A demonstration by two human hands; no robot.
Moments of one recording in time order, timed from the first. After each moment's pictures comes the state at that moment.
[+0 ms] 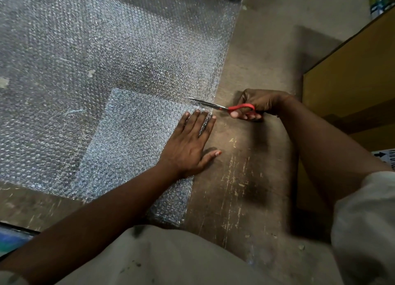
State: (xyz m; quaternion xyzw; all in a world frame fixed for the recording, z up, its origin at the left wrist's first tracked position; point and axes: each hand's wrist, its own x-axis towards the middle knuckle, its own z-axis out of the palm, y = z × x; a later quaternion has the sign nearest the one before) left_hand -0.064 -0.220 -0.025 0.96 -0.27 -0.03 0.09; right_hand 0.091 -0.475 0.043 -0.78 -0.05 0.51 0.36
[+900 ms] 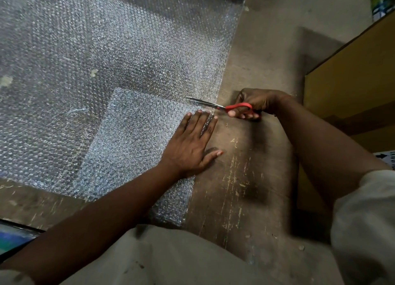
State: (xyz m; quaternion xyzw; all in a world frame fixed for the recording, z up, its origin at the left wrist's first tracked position) left_hand -0.065 -0.218 -0.024 0.96 -0.27 -0.02 0.10; right_hand 0.096 -0.466 0.037 -0.79 -0.05 0.50 0.35
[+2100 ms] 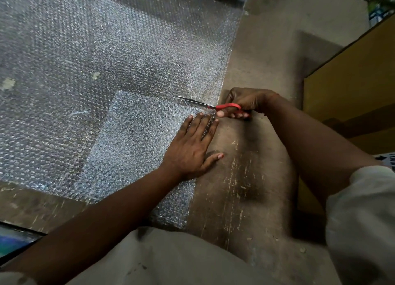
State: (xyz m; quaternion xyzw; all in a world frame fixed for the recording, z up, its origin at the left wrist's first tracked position) left_hand -0.066 -0.220 -0.026 0.96 -0.27 -0.03 0.10; right_hand 0.103 -0.435 0.041 -0.81 -0.08 0.48 0.33
